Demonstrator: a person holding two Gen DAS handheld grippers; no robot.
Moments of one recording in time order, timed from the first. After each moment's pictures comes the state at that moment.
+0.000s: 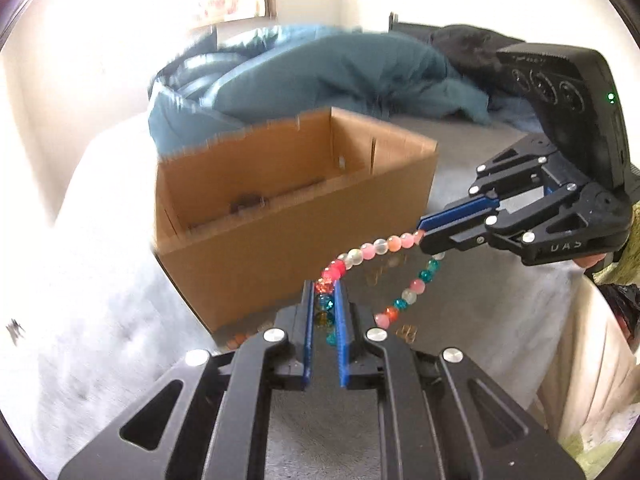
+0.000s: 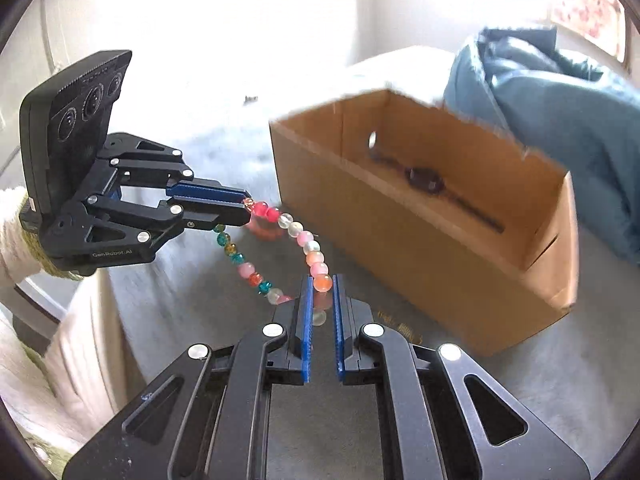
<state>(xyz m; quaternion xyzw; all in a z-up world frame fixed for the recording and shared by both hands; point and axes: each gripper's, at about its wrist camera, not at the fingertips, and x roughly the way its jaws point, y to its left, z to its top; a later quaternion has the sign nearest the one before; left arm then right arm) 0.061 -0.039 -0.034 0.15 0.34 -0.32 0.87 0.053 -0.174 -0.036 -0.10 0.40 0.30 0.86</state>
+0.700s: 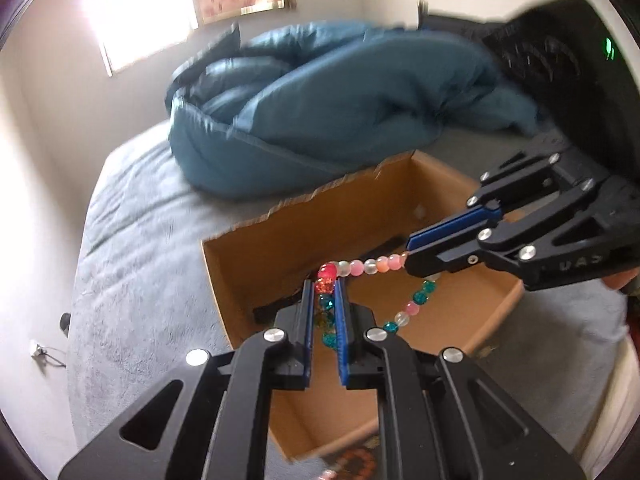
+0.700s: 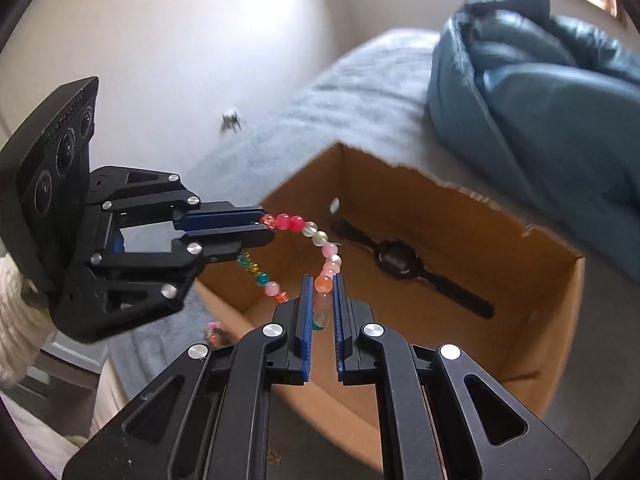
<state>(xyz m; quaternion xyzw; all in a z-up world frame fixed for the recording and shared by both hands) 0.221 -0.062 -0.011 0.20 0.38 -0.27 0.86 0.227 -0.167 -0.013 -0.02 0.48 0.29 0.83</state>
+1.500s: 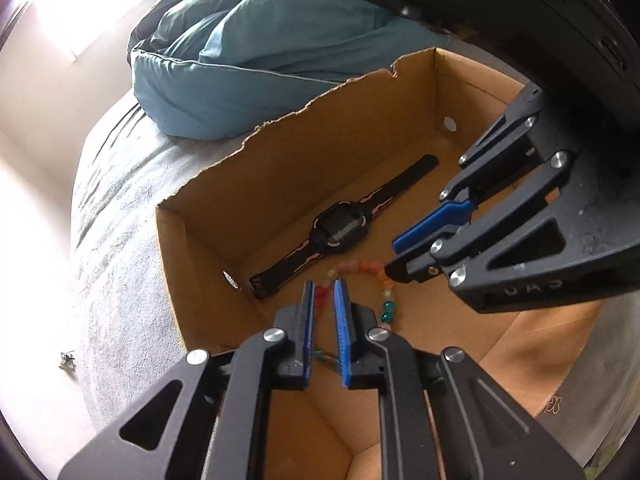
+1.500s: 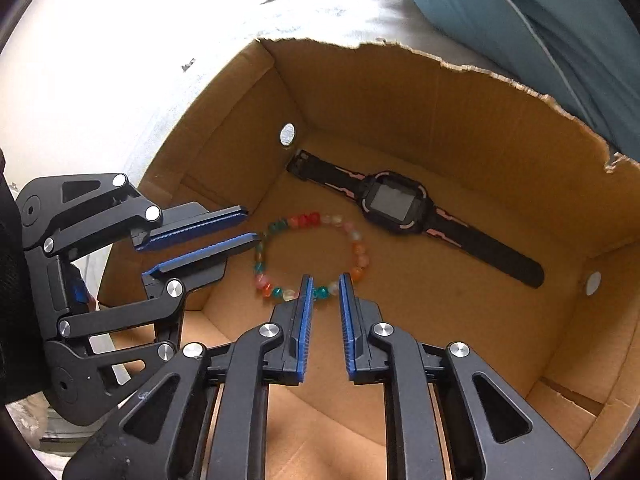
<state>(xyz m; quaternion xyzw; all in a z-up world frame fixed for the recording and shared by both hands) 0.257 -0.089 -0.071 0.28 0.46 -0.25 0.81 0.290 -0.152 -0.091 0.01 0.62 0.25 0.75</state>
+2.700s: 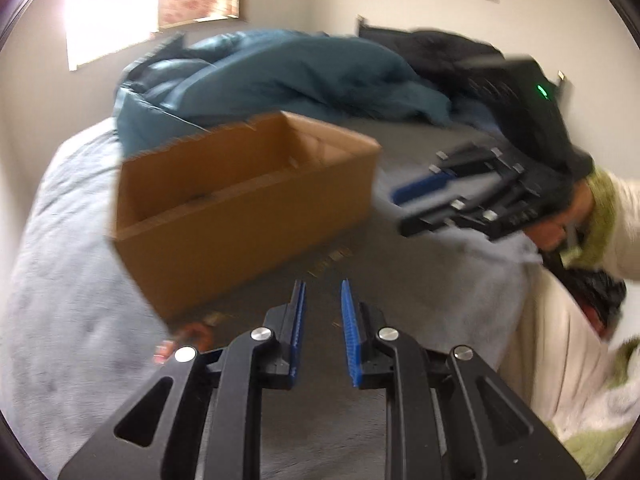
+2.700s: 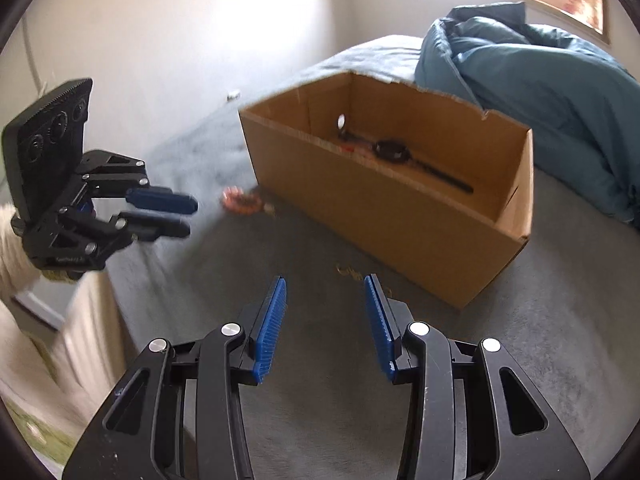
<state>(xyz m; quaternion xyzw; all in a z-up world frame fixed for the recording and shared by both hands) 0.035 -0.052 -0.058 0.13 0.35 -0.39 0.84 0.045 -0.224 -0.049 -0.08 0.43 0.27 0.86</state>
